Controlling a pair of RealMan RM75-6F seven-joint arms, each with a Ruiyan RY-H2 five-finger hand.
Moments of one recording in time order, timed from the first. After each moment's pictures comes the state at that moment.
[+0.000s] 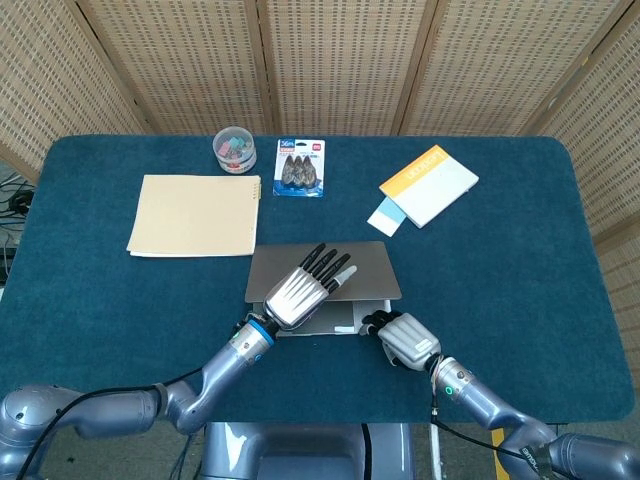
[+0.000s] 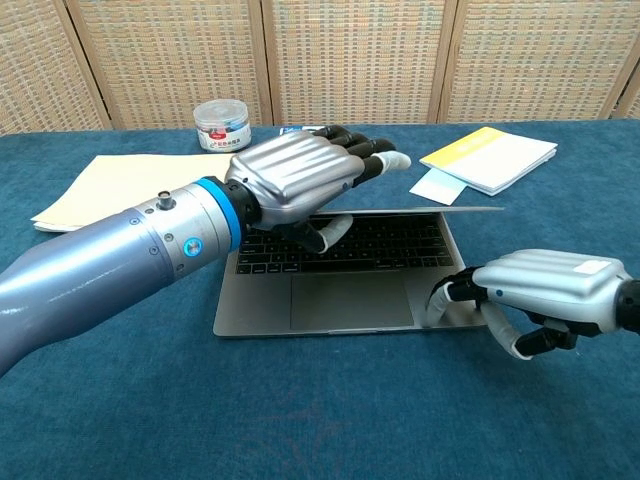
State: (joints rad) left arm -0.91 -1.83 -0.20 -1.36 1.30 0.98 0.68; right arm 0.62 -1.45 0.00 -1.51 -1.49 0.82 -0.12
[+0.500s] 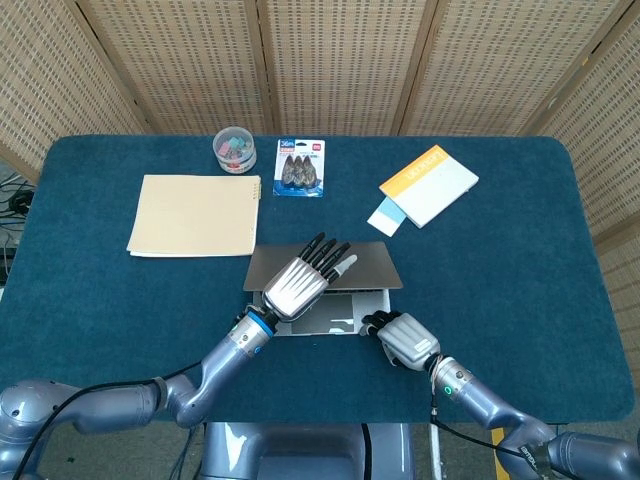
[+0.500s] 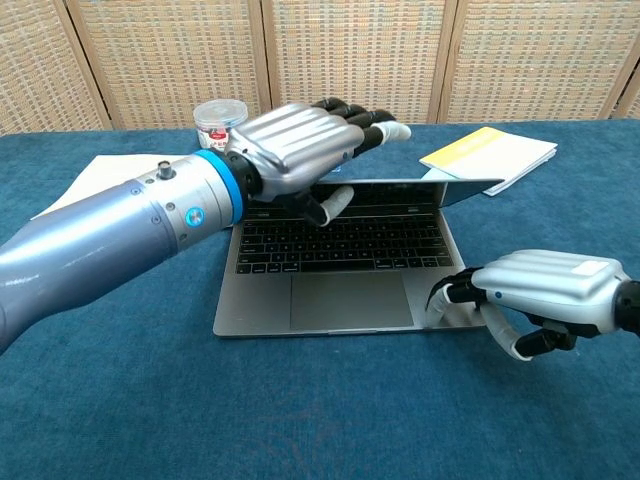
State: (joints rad) left arm -0.94 -1.80 -0.24 -1.37 1.28 0.99 0.68; right arm 0.64 -1.45 -0.01 -1.51 -1.48 0.81 -0.13
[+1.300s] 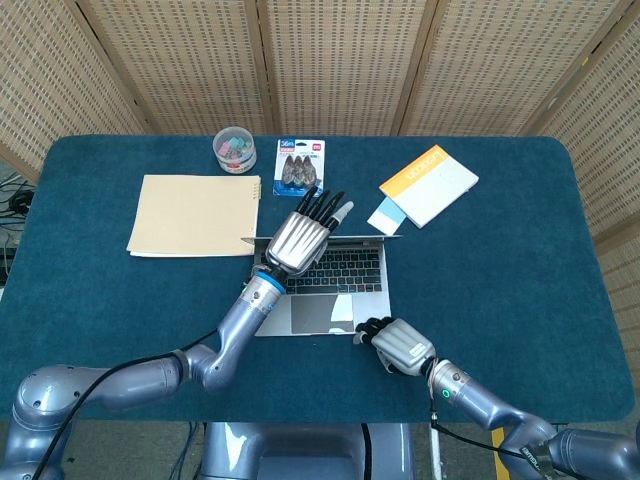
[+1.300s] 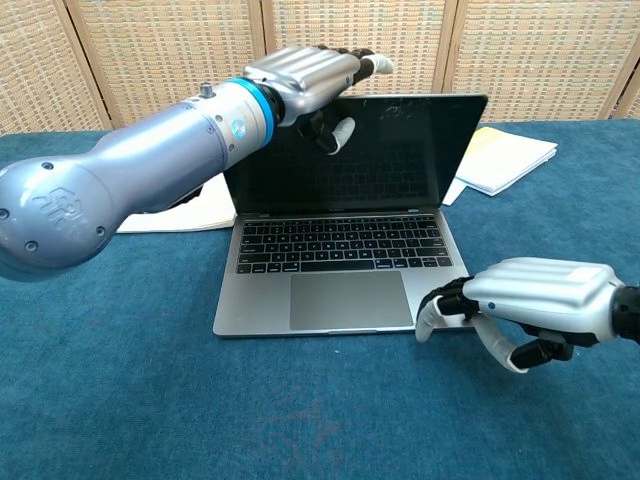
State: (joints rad) left arm -1.07 -1.84 -0.41 -1.21 1.07 0.93 0.67; right arm 0.67 -1.43 -0.04 -1.53 -1.54 0.80 -0.06
